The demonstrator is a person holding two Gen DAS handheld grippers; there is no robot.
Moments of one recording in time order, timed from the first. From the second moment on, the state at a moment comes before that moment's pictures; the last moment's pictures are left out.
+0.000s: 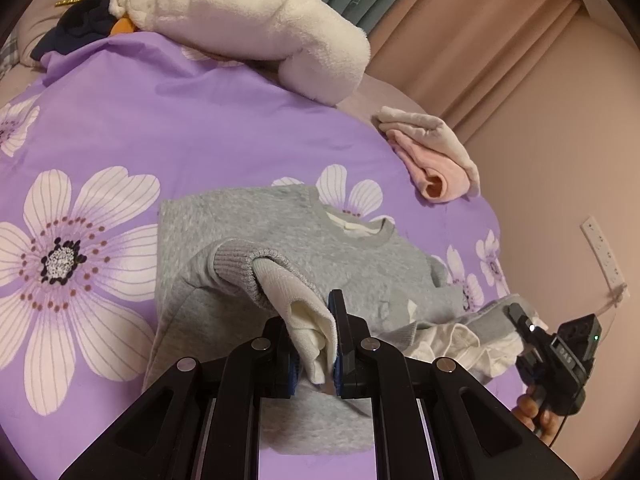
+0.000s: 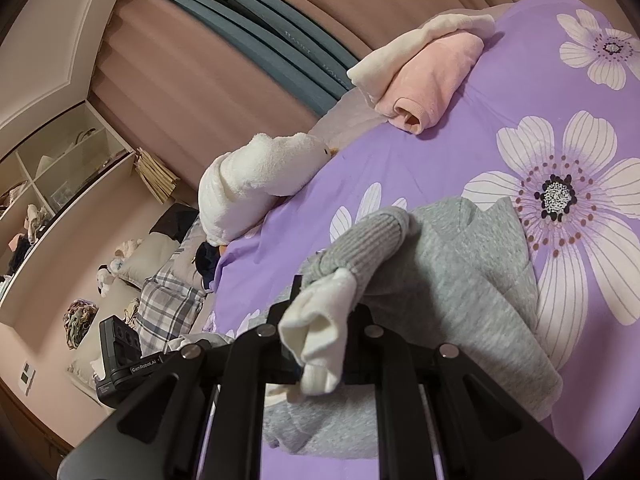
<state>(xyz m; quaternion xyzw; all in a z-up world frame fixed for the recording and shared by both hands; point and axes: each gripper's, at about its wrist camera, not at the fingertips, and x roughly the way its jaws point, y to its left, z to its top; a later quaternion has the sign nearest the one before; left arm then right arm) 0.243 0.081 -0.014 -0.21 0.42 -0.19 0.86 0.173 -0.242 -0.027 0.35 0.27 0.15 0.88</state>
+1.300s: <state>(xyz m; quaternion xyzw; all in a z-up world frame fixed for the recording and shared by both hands) 0.327 0.066 -0.024 -0.19 0.43 -0.14 0.87 0.255 -0.260 -0.032 0.33 0.29 0.11 0.89</state>
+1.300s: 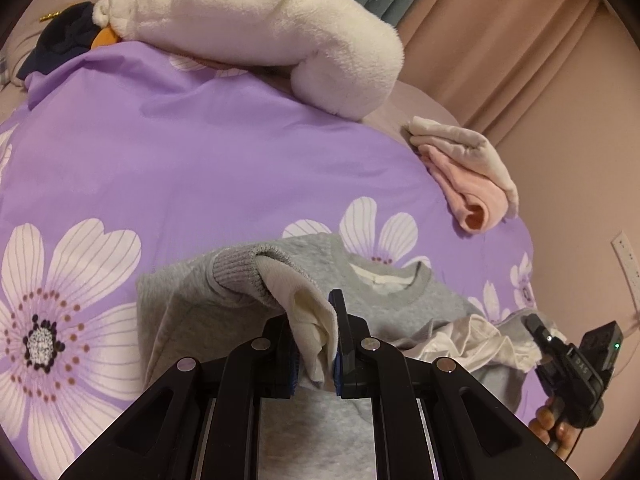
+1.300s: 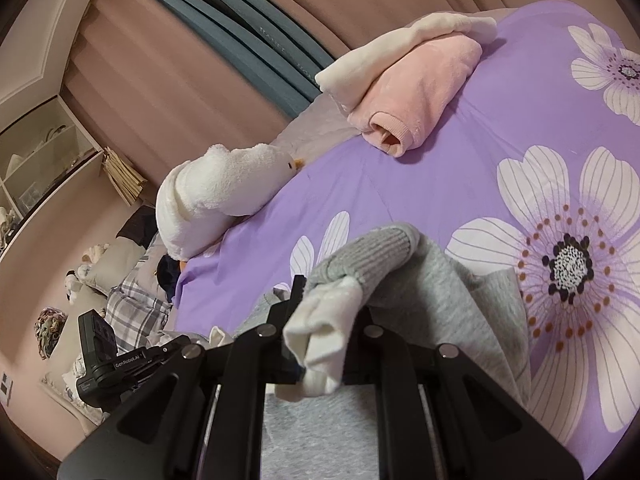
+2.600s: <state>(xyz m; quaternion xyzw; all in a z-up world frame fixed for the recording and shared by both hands) 0.374 0.112 -0.023 -0.19 0.42 -0.05 0.89 0.269 -0.282 -0.027 0.31 0.32 0.08 0.89</state>
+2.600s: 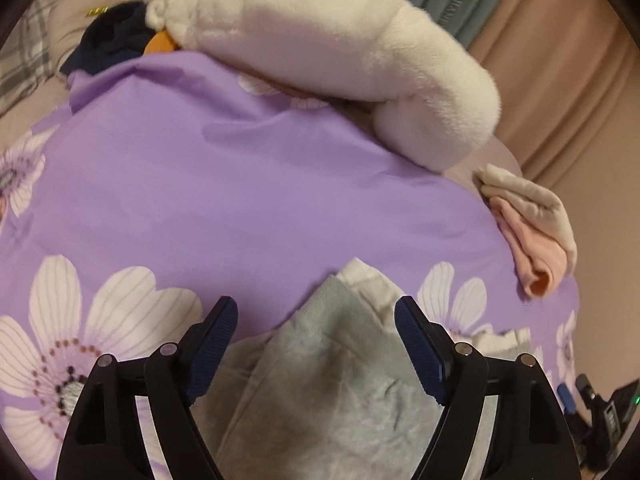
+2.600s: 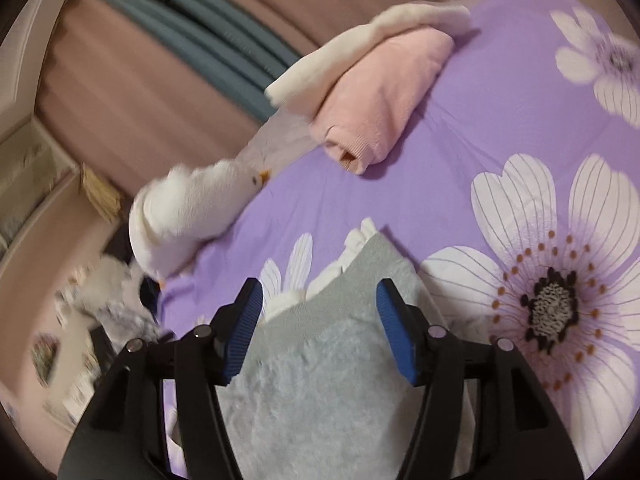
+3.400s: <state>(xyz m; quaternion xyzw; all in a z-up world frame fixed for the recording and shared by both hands) 0.253 0.091 -0.074 -0.02 0.44 -0.14 0.89 0.192 -0.252 -0.068 0.10 0.42 0.04 0.90</state>
